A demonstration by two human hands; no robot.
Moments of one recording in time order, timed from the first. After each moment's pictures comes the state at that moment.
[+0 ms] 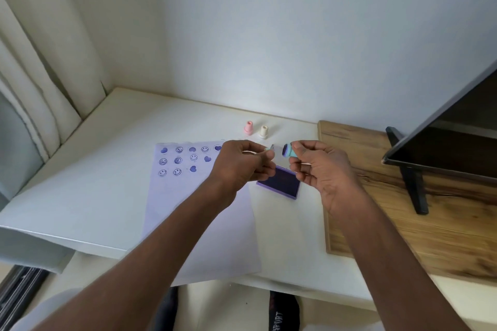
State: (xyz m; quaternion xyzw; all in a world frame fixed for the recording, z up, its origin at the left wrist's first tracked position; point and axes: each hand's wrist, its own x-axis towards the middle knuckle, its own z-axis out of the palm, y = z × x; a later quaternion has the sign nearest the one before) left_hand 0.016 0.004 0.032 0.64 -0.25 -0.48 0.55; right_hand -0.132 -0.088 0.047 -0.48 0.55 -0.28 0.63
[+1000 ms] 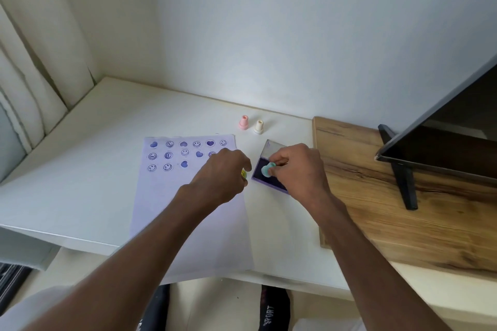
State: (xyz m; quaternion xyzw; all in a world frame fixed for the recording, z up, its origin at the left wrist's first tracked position) left_hand 0.032 0.012 -0.001 0.79 -0.54 -0.23 0.17; right_hand -0.119 -0.079 0.017 -0.82 0.51 -0.14 0.23
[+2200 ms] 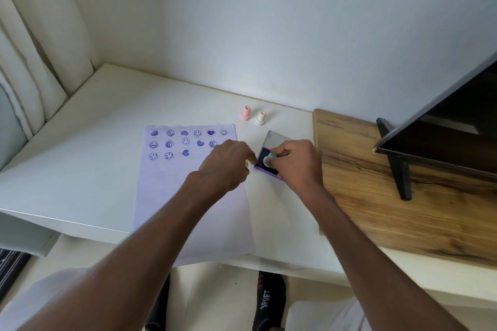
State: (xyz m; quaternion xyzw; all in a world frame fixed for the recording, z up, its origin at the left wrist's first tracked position) left_hand 0.034 0.009 -0.007 0.78 -0.56 -0.21 0.16; right_hand -0.109 -0.069 -0.001 -0.74 0.57 -0.21 0.29
